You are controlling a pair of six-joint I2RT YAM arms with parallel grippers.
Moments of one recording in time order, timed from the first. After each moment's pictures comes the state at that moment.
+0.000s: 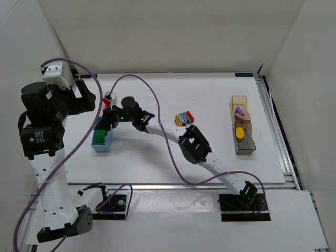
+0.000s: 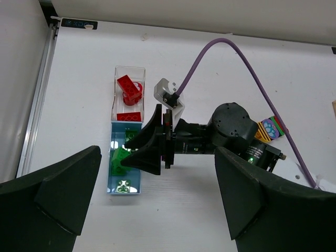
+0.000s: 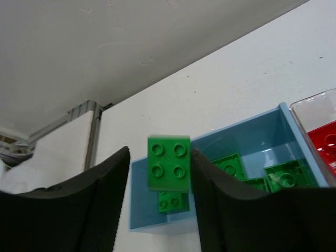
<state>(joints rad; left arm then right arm) 0.19 1.02 1.65 -0.96 0.24 -0.06 1.01 2.71 2.40 0.22 -0.59 0.51</state>
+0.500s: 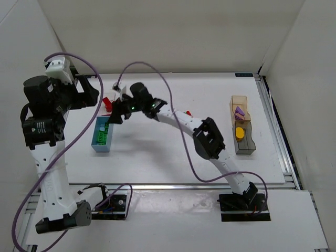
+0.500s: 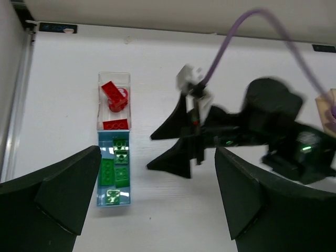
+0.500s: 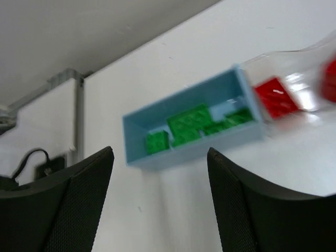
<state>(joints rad) 0.19 1.07 1.65 -0.92 0.29 -0.07 0.94 2.50 2.23 -0.03 -0.63 0.33</state>
